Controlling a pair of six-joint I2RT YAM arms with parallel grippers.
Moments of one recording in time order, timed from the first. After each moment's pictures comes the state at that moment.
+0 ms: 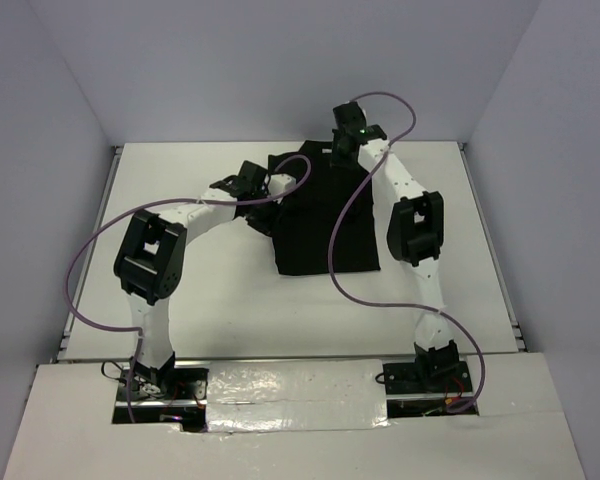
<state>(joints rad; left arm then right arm) -0.43 1.98 1.45 -0.46 0.30 0.10 0.32 2.37 2.25 -0.74 0.16 0.38</state>
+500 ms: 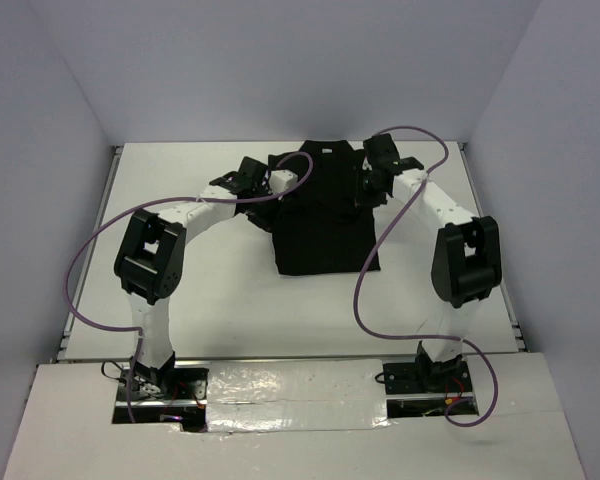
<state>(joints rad) -0.42 1.98 1.48 -0.47 0.29 0.15 0.26 1.87 1.55 -0.65 0.00 0.31</state>
